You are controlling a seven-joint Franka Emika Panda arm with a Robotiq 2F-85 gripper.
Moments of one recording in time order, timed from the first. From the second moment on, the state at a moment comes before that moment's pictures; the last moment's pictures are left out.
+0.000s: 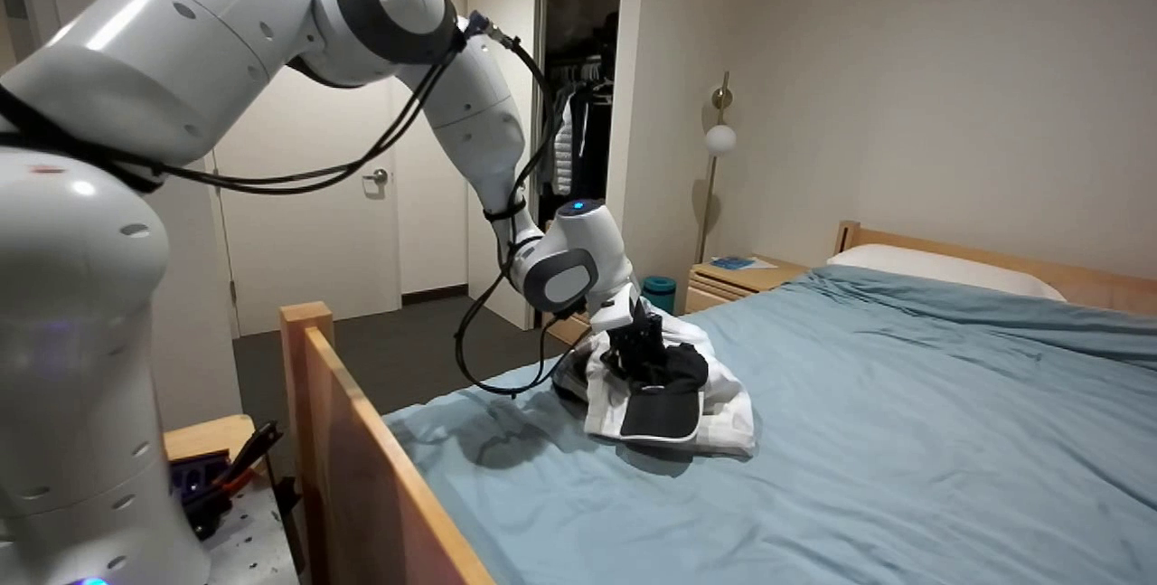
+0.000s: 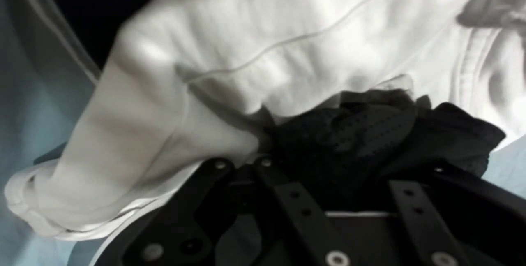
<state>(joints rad) 0.34 0.71 -0.26 -1.99 0.47 3.15 1.35</state>
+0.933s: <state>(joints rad) 0.30 0.57 -0.18 -2.04 0.38 3.09 1.30</state>
